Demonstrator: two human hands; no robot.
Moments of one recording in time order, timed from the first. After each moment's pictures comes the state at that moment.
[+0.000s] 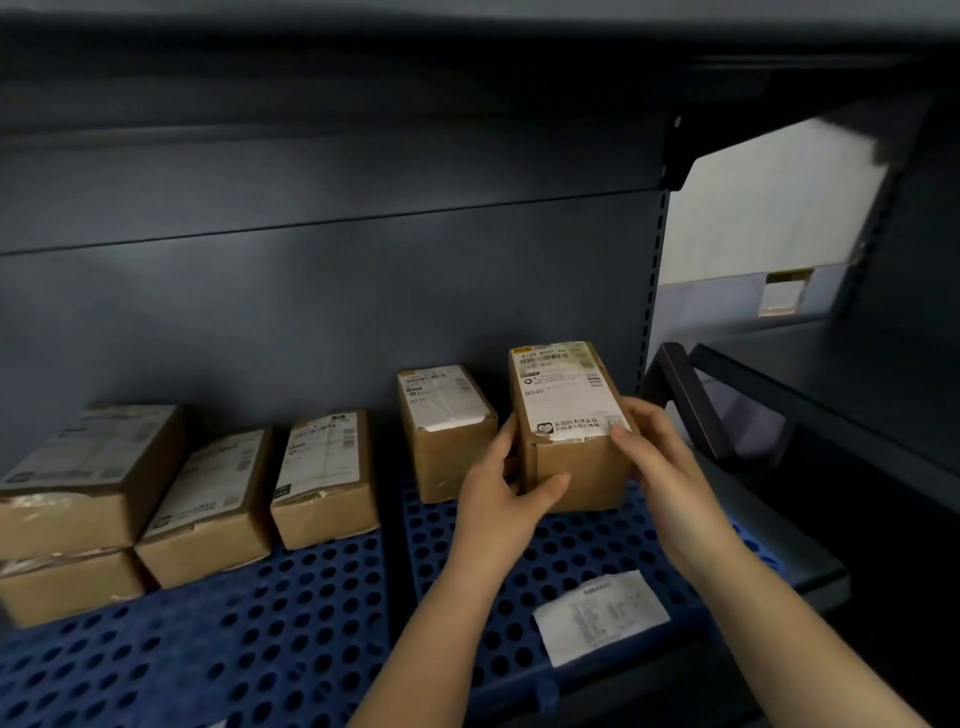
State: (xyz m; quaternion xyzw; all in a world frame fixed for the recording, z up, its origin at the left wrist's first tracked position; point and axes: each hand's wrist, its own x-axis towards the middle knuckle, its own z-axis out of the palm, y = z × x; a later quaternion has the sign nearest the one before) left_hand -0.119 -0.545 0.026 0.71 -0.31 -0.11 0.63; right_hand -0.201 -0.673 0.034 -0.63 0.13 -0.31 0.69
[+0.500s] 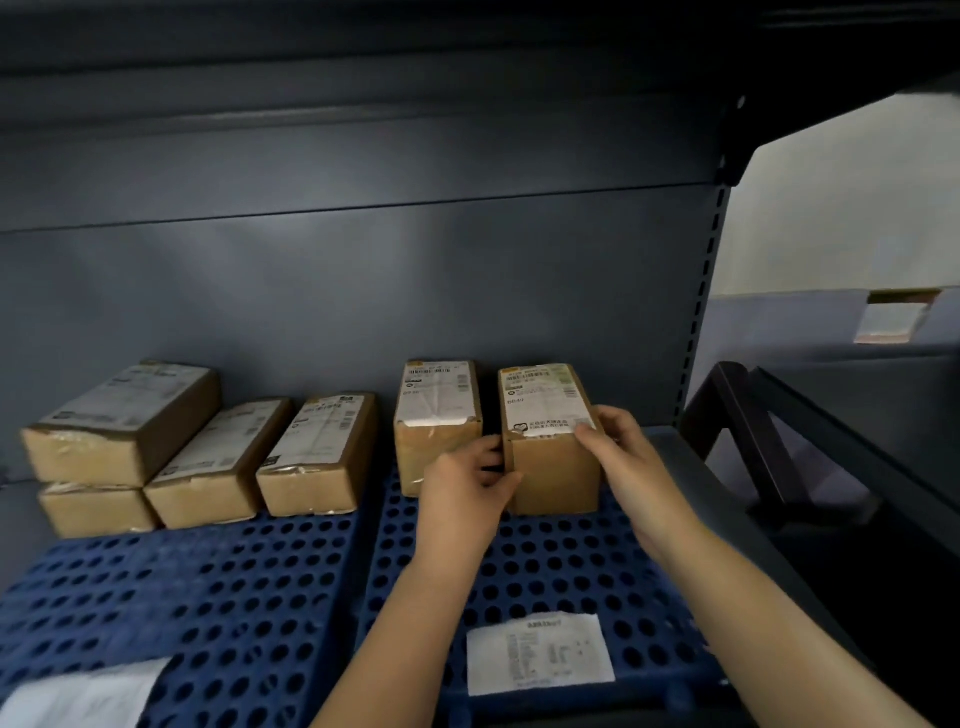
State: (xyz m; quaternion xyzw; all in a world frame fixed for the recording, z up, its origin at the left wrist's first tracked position) left_hand -0.111 -0.578 0.019 0.84 -0.18 0.06 0.50; right_hand -0.149 -0.729 0.022 -0.70 0.14 -0.19 0.67
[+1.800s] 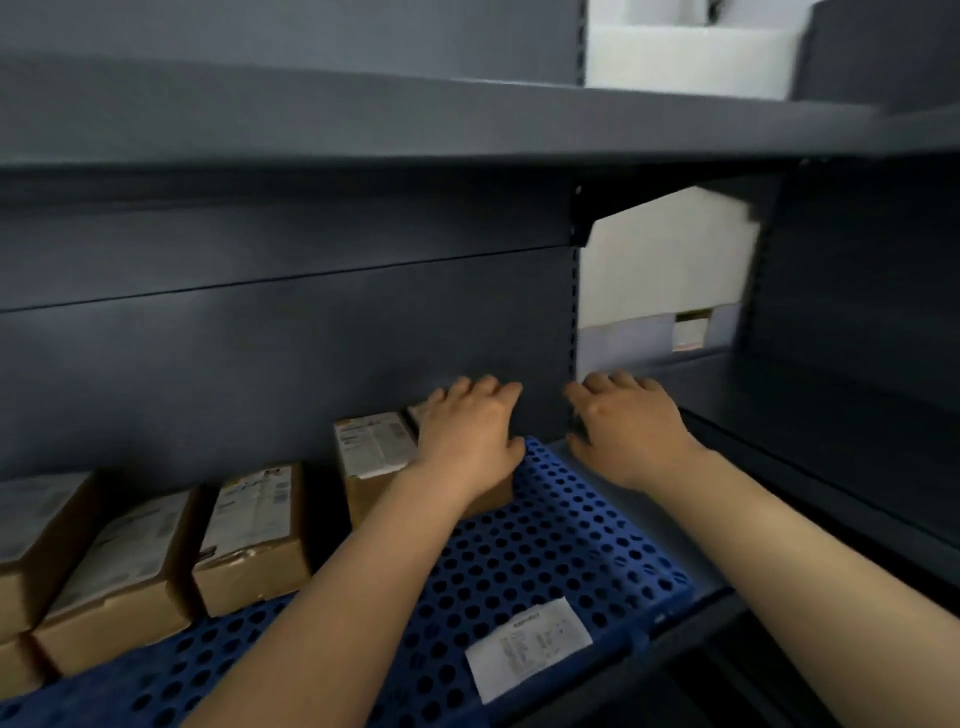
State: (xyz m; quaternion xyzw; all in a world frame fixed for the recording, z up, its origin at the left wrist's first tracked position) left_hand -0.105 -0.596 0.111 0.85 -0.48 0.17 0.09; right_hand -0.212 -0.722 0.114 -0.96 0.21 -0.14 -0.12
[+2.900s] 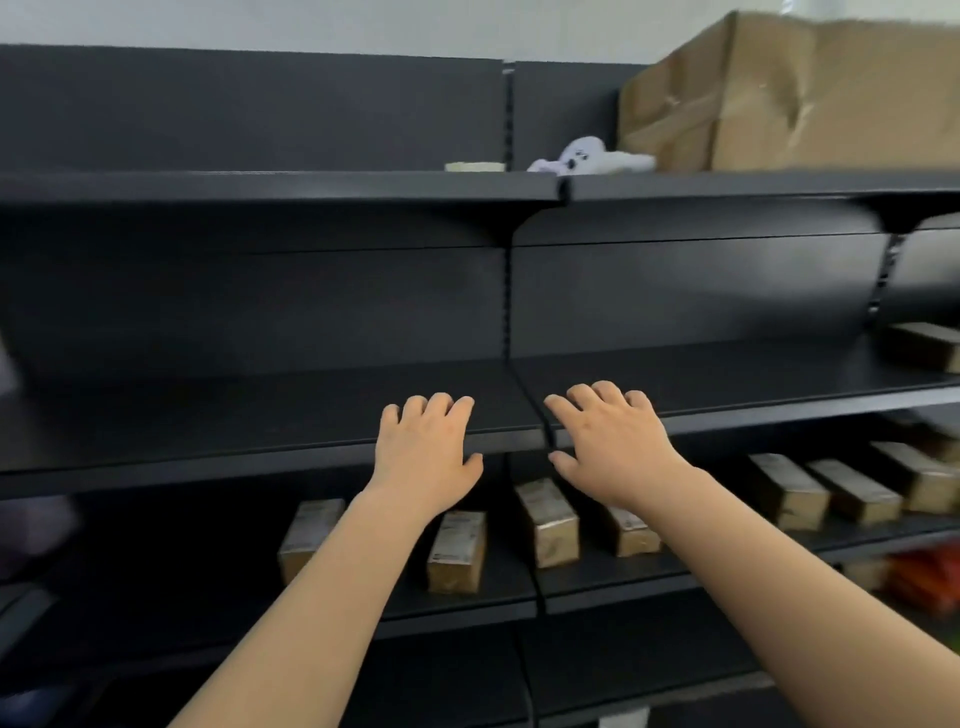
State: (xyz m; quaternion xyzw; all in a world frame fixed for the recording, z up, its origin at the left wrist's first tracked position) left_hand -0.609 -0.611 0.096 0.45 -0.87 0.12 0.18; right_hand -0.775 -0.530 0.113 -0.65 0.74 -0.03 -0.18
